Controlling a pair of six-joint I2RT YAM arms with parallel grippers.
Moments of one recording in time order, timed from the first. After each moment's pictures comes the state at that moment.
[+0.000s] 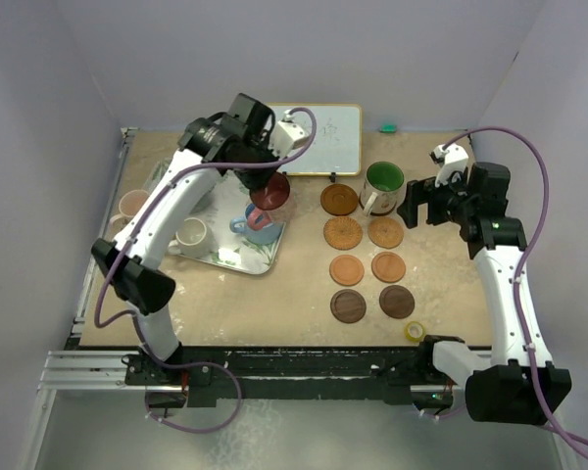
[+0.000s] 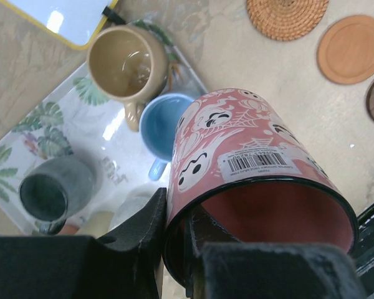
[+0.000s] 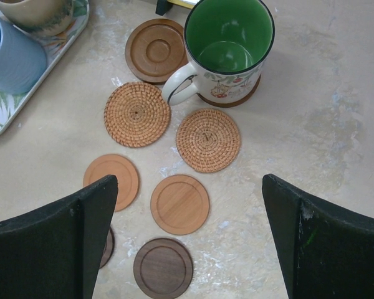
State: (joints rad) left arm -0.55 1.77 2.07 -1.23 0.07 0.33; right arm -0.08 1.07 1.11 -0.64 -0.38 -0.19
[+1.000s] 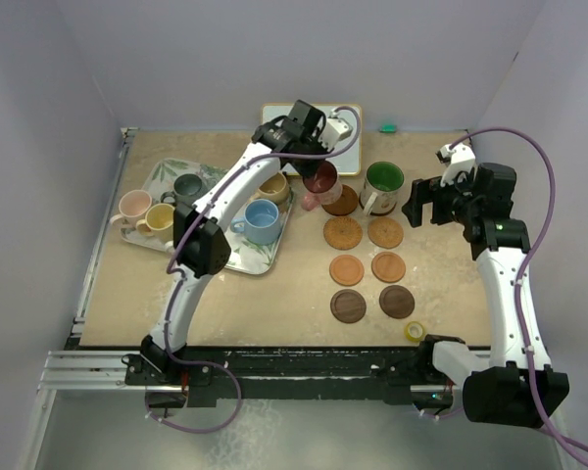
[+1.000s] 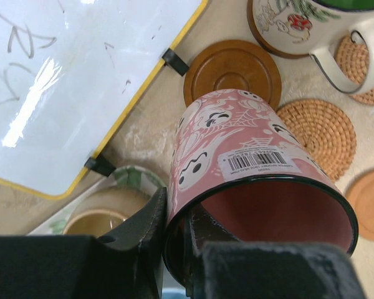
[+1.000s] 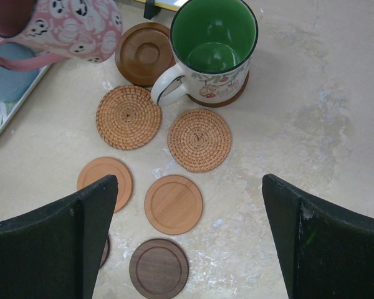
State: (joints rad) left arm -0.62 2.32 2.45 -0.95 0.10 0.26; right arm -0.11 1.06 1.11 -0.63 -0.38 -0.19
